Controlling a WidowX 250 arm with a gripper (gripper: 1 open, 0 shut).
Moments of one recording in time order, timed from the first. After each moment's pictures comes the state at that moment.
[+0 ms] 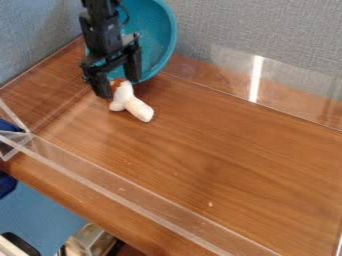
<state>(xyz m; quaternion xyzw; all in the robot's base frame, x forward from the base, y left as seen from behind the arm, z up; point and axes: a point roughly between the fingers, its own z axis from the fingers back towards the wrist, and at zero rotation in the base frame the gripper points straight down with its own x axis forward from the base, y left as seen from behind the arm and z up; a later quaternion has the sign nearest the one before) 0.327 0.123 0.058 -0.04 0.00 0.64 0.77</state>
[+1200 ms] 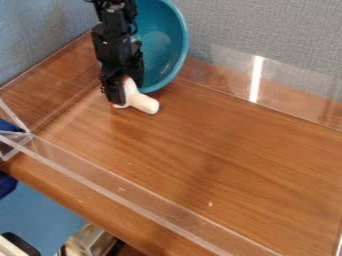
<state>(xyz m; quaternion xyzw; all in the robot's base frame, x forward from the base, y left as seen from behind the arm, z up) 0.358 0.132 0.032 -0.03 -0.05 0.72 0.69</state>
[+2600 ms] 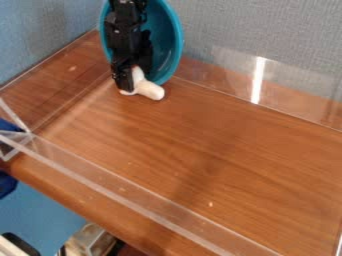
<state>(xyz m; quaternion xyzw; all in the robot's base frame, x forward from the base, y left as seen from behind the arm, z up) 0.401 0.138 0.028 -0.04 -0.08 0.71 0.70</state>
